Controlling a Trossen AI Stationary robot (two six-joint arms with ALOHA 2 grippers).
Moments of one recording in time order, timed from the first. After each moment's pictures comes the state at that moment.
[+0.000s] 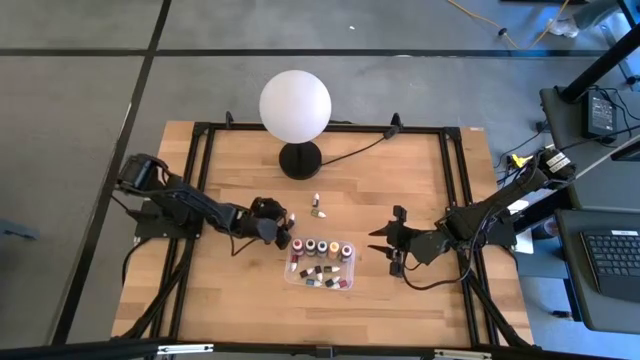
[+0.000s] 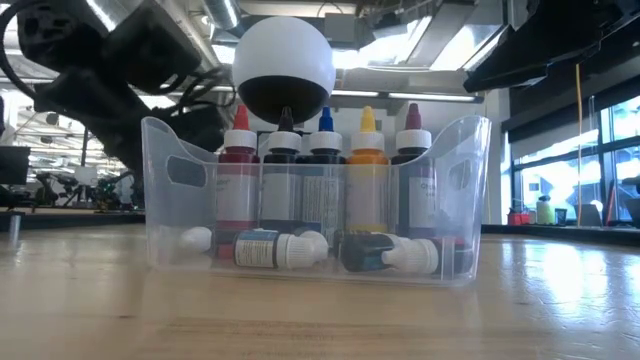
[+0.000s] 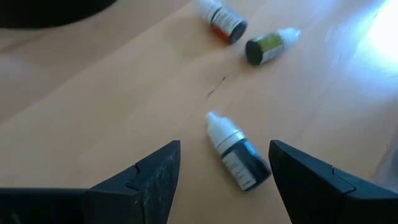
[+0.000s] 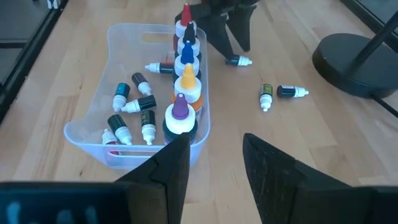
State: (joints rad) left arm -0.22 1.58 0.49 0.23 -0.56 -0.80; right arm 0.54 1.19 0.66 -0.12 0.56 0.36
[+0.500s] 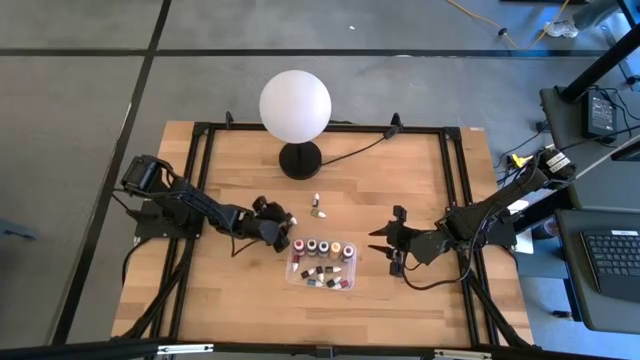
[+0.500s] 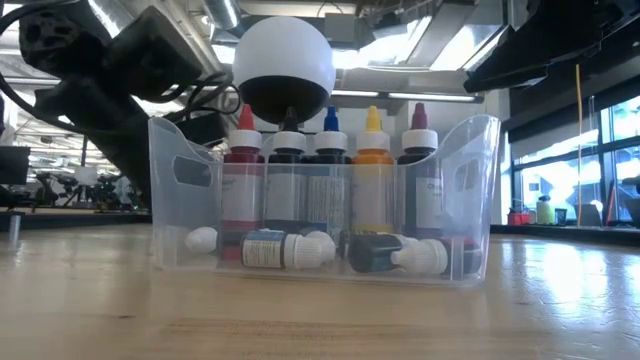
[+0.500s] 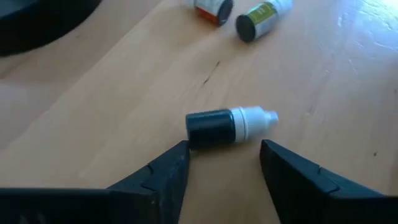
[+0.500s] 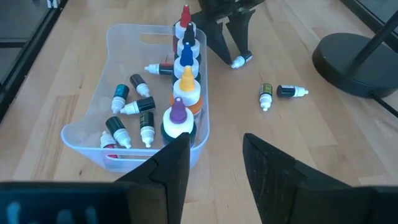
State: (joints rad) left arm -0.22 1.63 0.49 0.23 -0.54 -0.62; right arm 0.54 1.19 0.66 -0.13 0.56 0.36
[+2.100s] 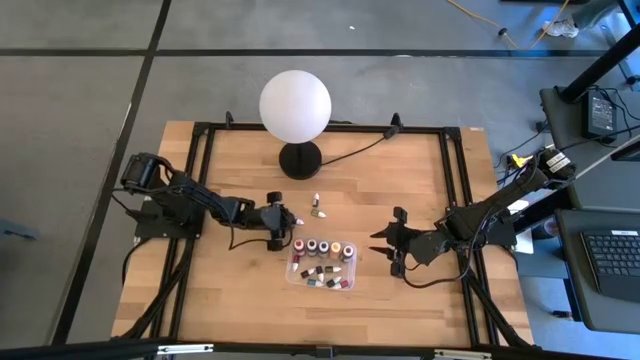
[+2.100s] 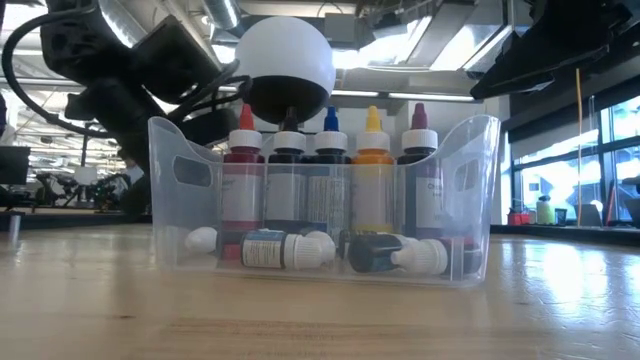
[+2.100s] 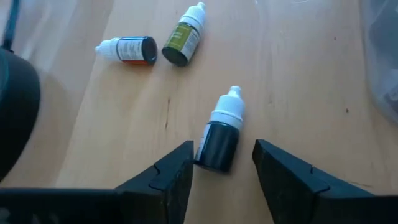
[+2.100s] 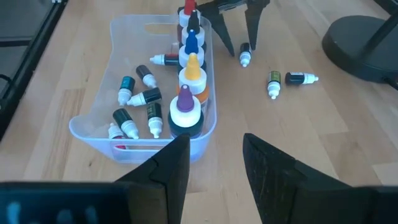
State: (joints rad) left arm -0.12 1.63 0.49 0.29 -0.30 -0.01; right arm 0.54 1.19 0.66 -0.16 0.53 0.41
